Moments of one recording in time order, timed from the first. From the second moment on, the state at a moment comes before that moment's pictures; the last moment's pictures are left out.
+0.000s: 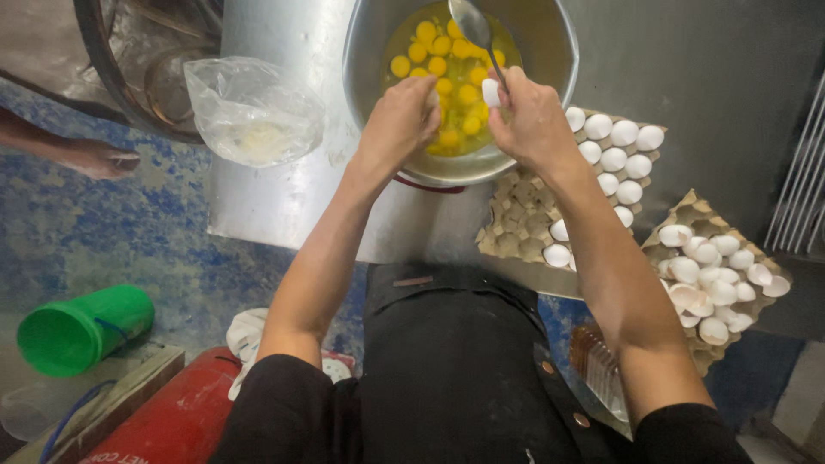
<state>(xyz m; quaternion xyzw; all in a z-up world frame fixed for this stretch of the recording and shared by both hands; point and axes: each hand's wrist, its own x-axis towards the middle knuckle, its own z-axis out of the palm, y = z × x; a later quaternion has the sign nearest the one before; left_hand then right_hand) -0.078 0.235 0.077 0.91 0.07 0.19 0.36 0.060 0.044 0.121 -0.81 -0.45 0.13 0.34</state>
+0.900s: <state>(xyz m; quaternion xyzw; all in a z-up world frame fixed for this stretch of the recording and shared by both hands) 0.008 0.025 -0.001 0.92 -0.06 0.16 0.36 -0.086 -0.286 0.056 -0.90 0.06 -0.04 0.43</state>
